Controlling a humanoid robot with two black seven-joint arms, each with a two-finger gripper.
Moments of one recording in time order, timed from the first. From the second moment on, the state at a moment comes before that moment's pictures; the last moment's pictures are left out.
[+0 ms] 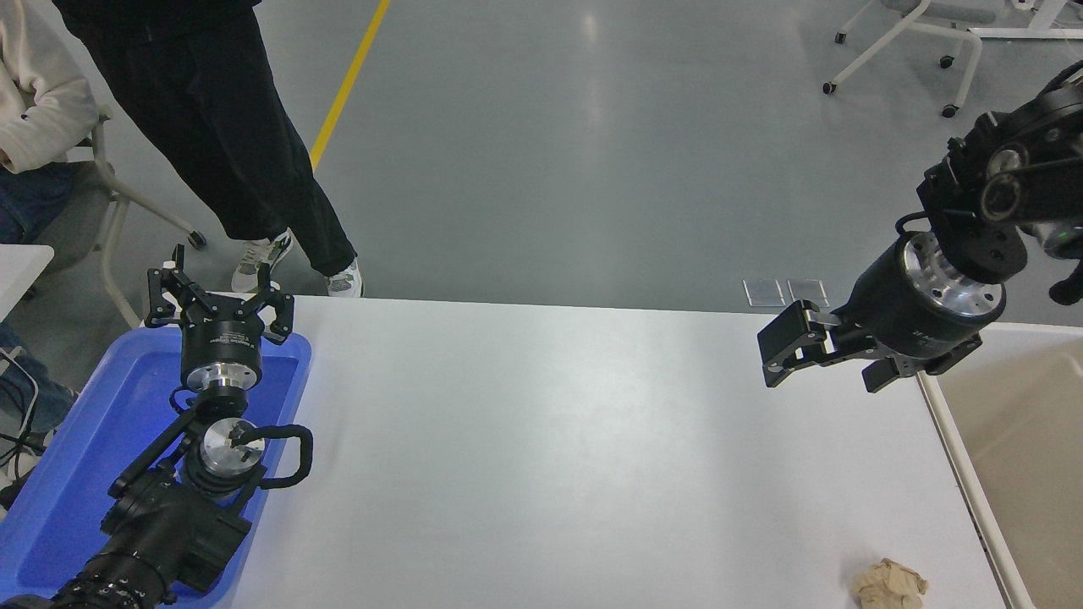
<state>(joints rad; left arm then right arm) -0.52 0.11 -1.24 -0.58 0.09 -0.34 -0.56 2.33 -0.36 -1.32 1.66 -0.10 0.58 -0.02</state>
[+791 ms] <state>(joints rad) -0.52 0.11 -1.24 -0.59 0.09 -0.34 -0.56 2.33 -0.38 -1.32 1.66 -0.11 0.58 -0.02</state>
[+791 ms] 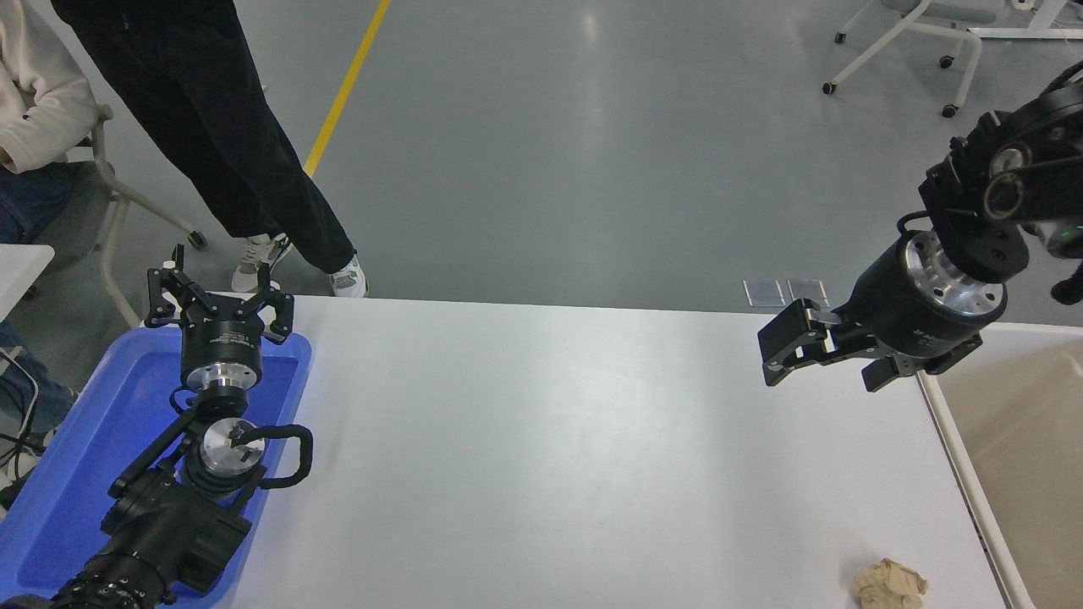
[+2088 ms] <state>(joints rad) -0.52 0.11 -1.24 -0.58 0.09 -0.34 -0.56 1.75 -0.96 -1.12 1.61 -0.66 0.43 -0.02</state>
